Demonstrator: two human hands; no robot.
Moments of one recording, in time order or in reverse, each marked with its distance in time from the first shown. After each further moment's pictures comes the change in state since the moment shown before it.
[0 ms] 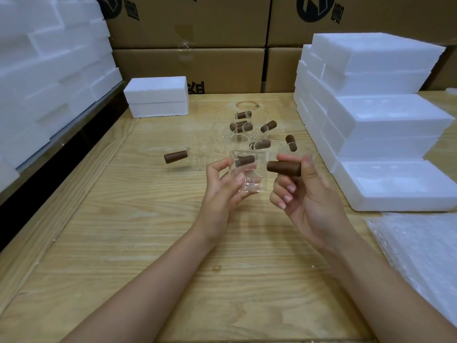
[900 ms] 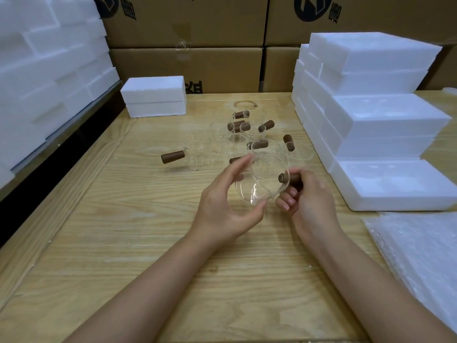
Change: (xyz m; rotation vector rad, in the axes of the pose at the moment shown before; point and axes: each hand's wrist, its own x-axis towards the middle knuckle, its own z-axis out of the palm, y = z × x) left_hand -0.008 -0.002 -0.001 0.746 -0.041 0.455; right_hand 0.014 0.015 -0.016 -0.103 0.476 -0.041
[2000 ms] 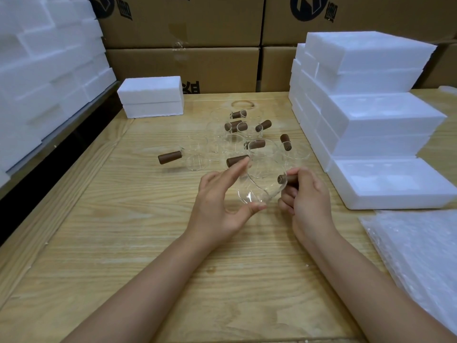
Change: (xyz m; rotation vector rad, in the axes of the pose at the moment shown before) left_hand 0.000 0.004 -0.004 0.225 -0.010 0.023; right_hand -0.001 0.001 -0.002 -0.134 0.064 -0.078
